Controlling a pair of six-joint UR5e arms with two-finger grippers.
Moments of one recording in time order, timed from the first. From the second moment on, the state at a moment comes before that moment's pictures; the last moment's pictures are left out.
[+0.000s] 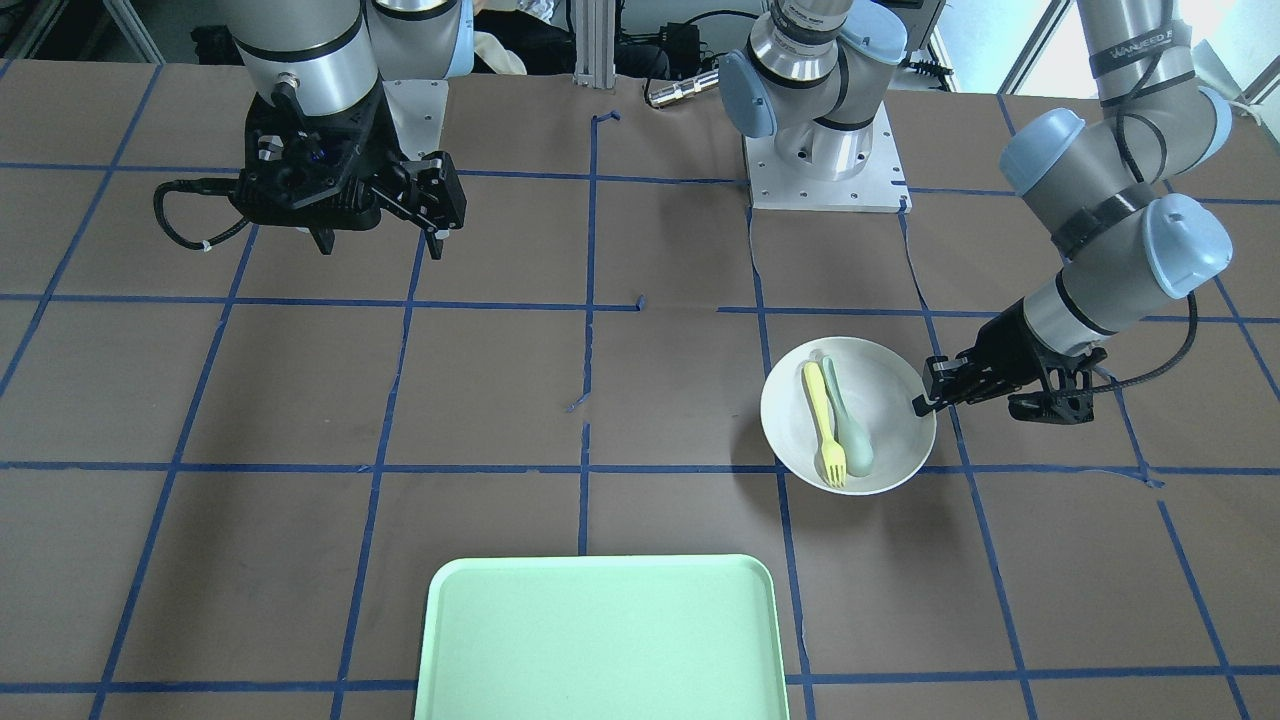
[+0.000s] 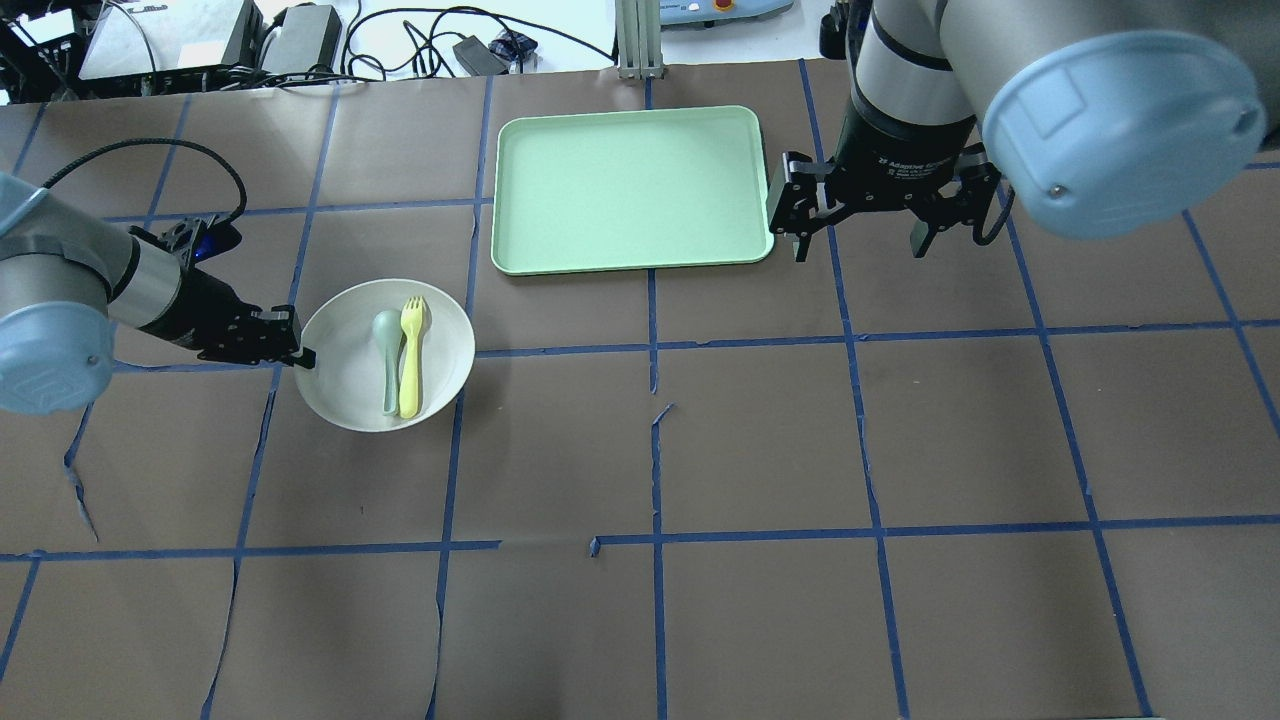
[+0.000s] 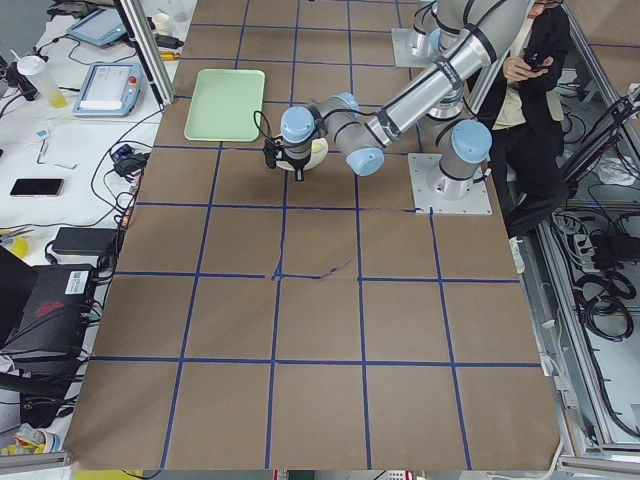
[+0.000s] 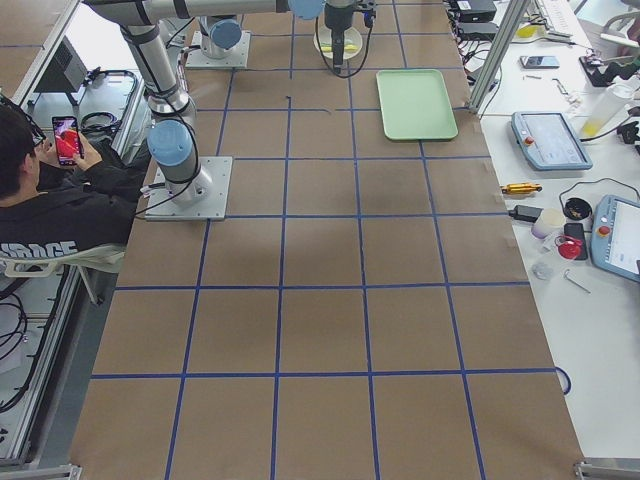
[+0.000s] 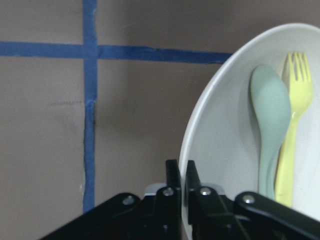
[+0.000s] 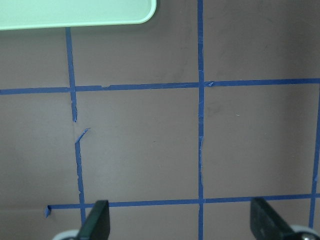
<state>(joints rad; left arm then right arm) -1.12 -1.77 -1.98 -1.08 1.22 0.36 1.72 -1.55 1.57 -1.59 -1.59 0.17</state>
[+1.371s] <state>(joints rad) -1.56 -2.41 -1.15 -1.08 1.11 0.08 1.72 -1.55 1.57 -1.59 -1.59 0.17</state>
